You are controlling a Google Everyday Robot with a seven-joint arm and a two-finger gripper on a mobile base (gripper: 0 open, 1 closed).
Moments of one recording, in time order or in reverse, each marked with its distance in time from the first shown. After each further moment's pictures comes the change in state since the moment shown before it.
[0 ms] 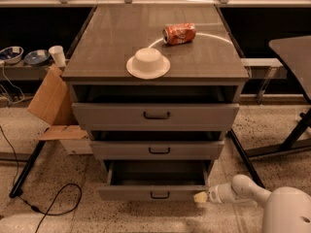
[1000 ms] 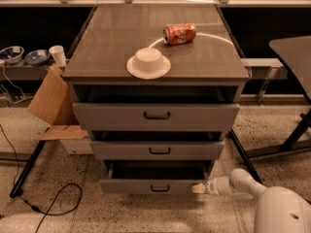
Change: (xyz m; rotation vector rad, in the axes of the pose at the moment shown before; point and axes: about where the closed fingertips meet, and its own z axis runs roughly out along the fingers) arm -0.044 -0.010 0.008 -0.011 -0.065 0.012
